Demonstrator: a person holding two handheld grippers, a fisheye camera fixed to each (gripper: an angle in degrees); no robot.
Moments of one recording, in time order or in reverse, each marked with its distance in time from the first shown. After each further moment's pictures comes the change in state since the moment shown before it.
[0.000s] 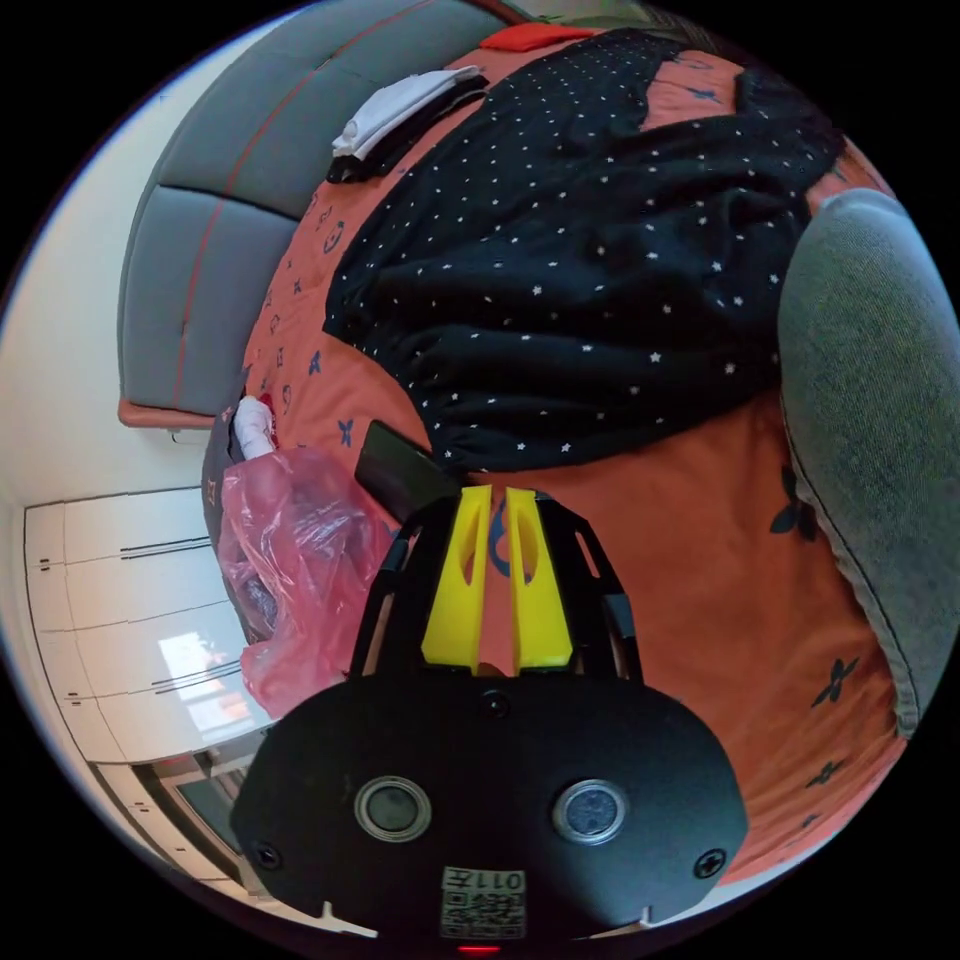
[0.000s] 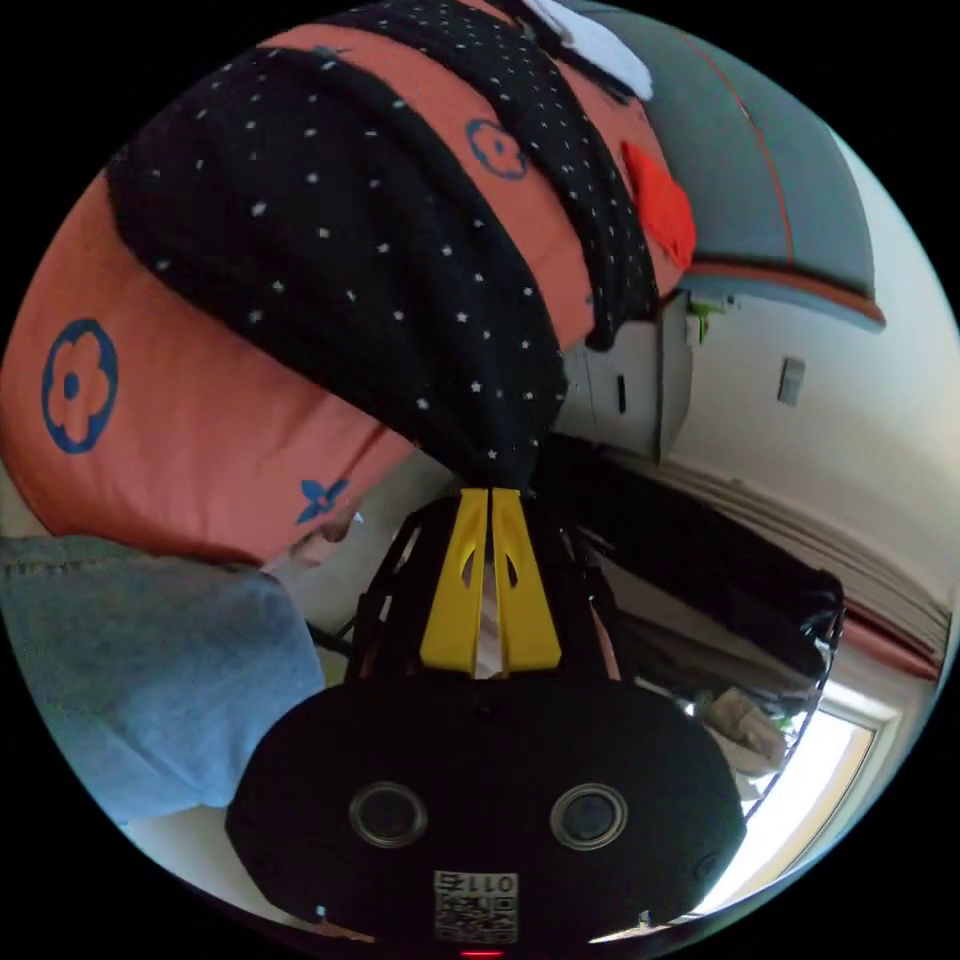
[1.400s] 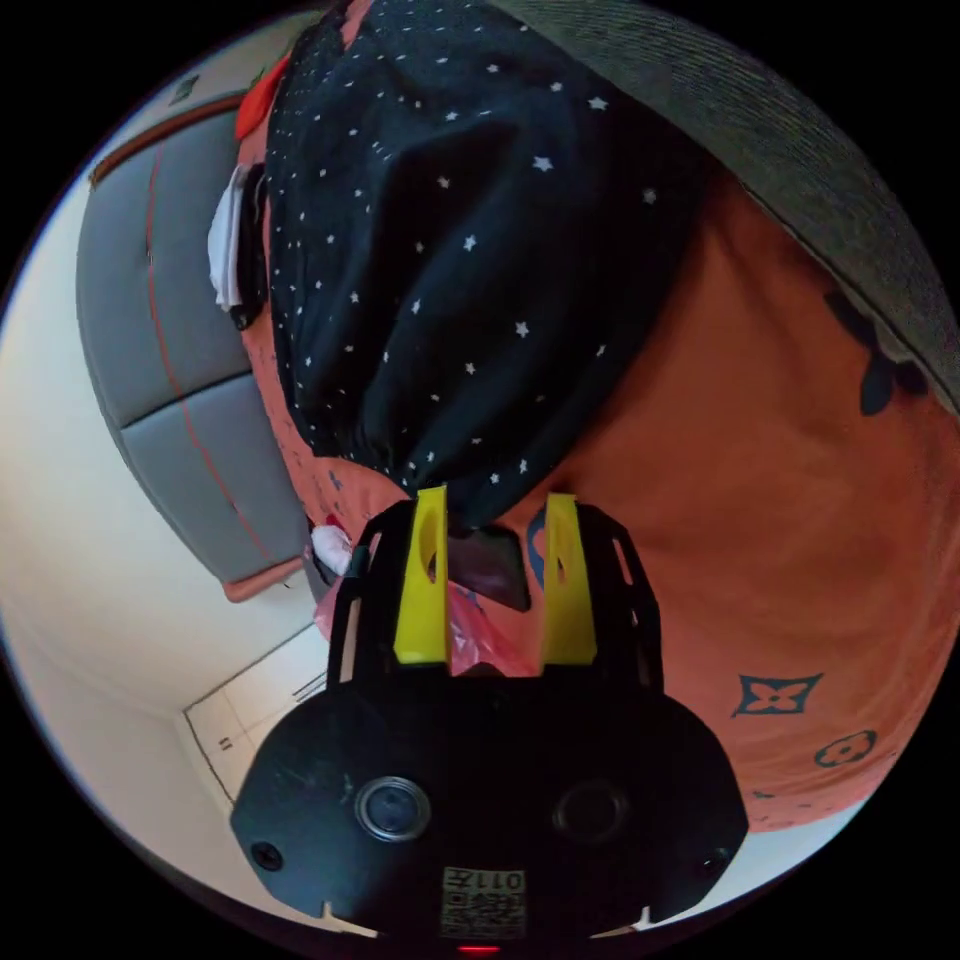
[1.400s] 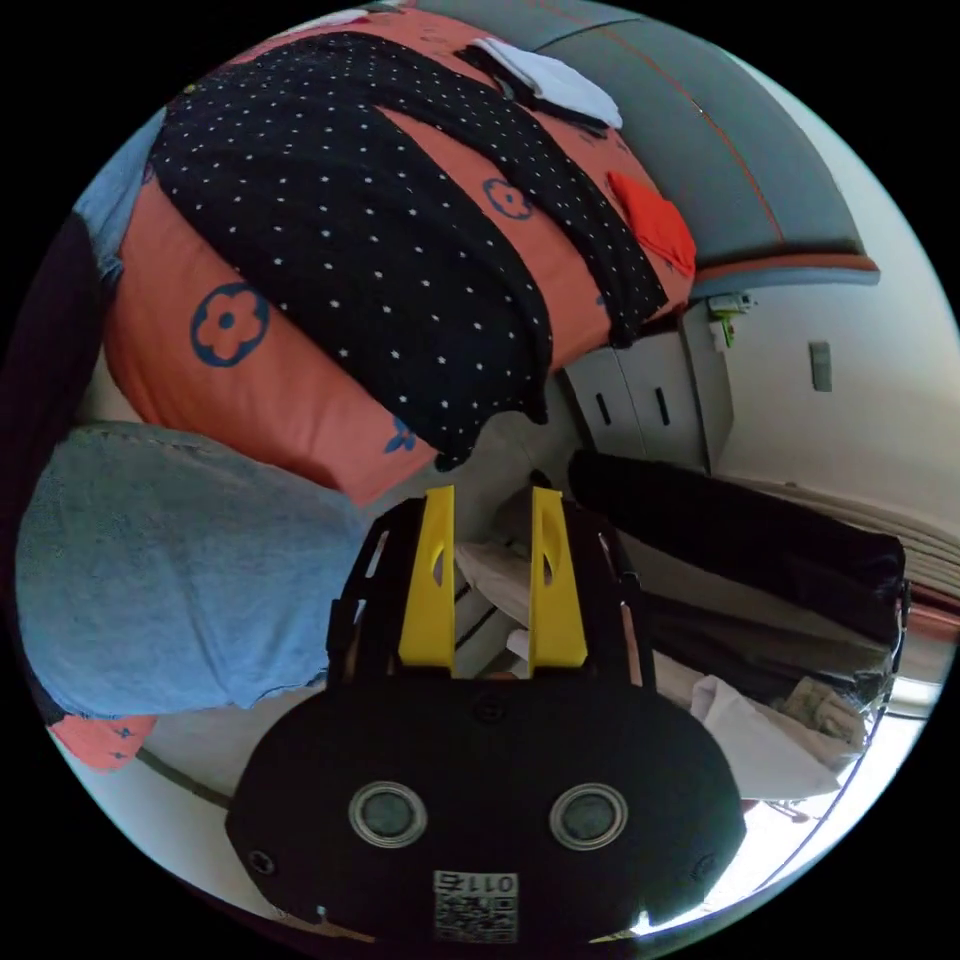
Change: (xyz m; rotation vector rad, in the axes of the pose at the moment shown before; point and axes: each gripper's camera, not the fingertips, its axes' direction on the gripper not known) left arm 0.088 -0.023 0.070 -0.011 -0.361 0.564; right arm -0.047 0.085 -0.009 0.159 -0.214 -0.034
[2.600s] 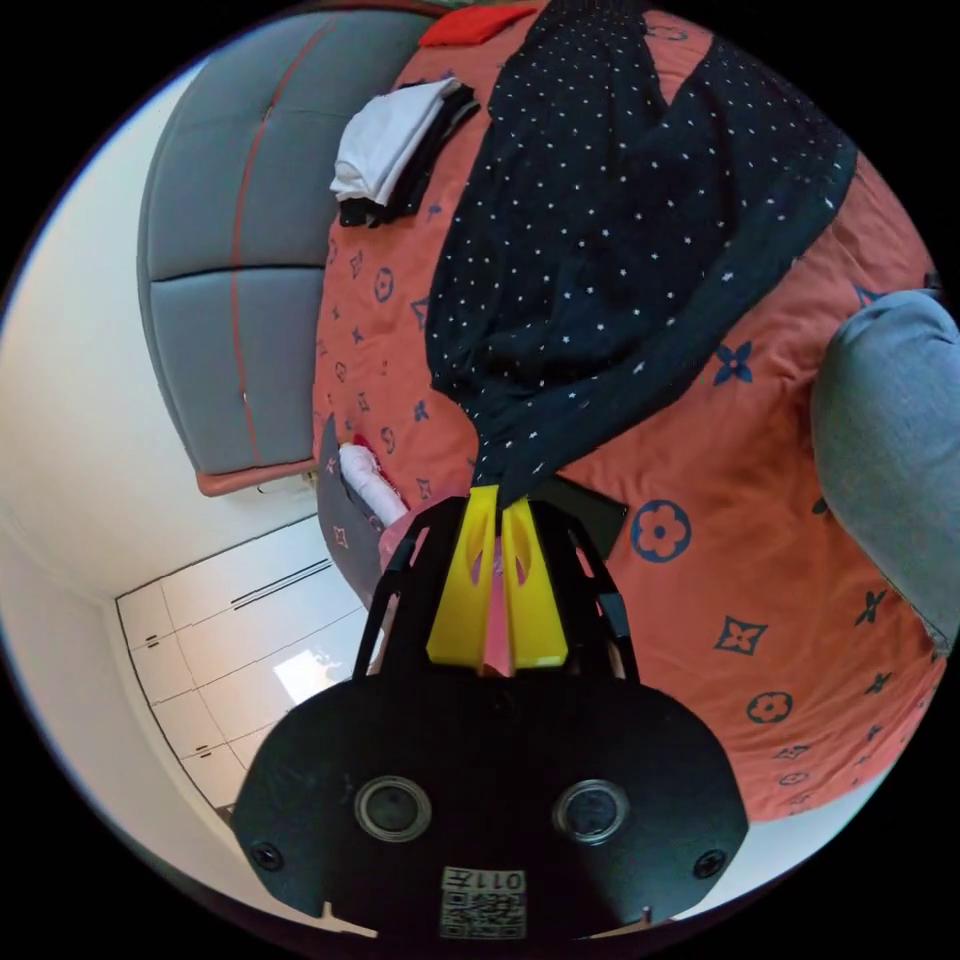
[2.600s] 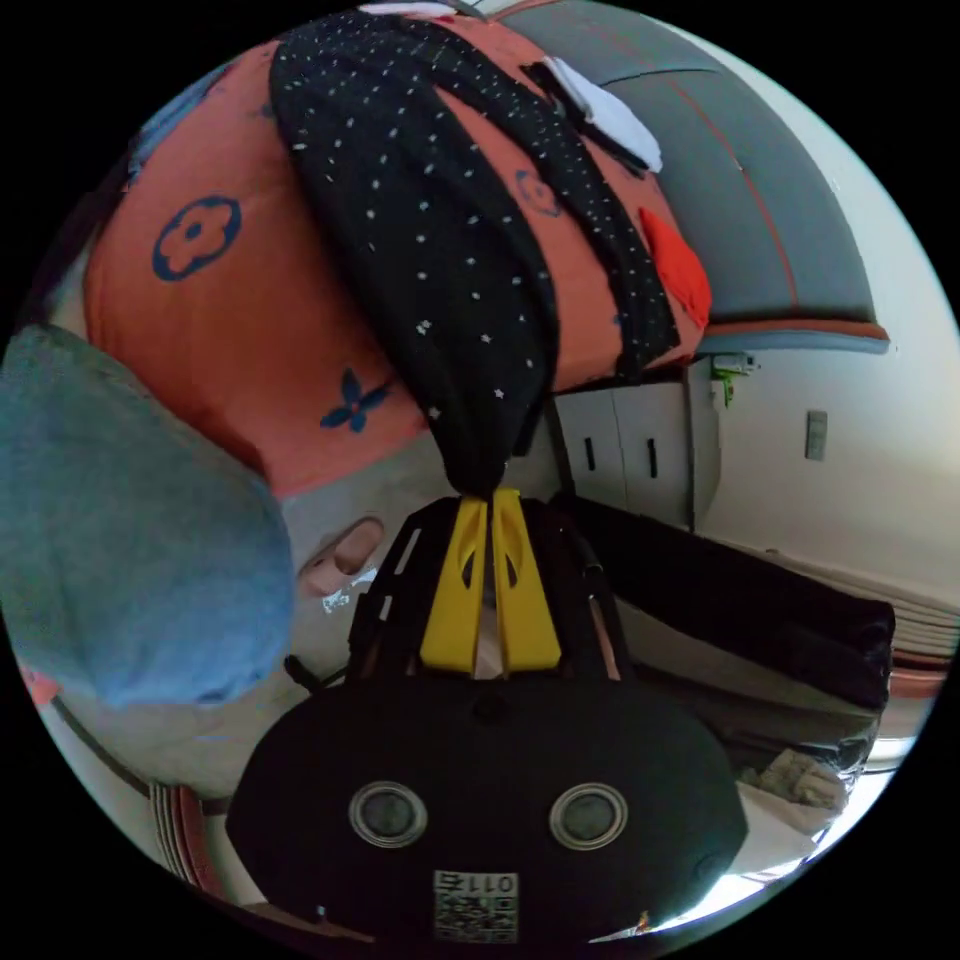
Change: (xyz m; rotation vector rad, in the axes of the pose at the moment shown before) left arm -0.267 -0.028 -0.037 -0.116 0.161 -0.323; right arm 0.116 0.007 0.034 0.116 0.105 -0.124
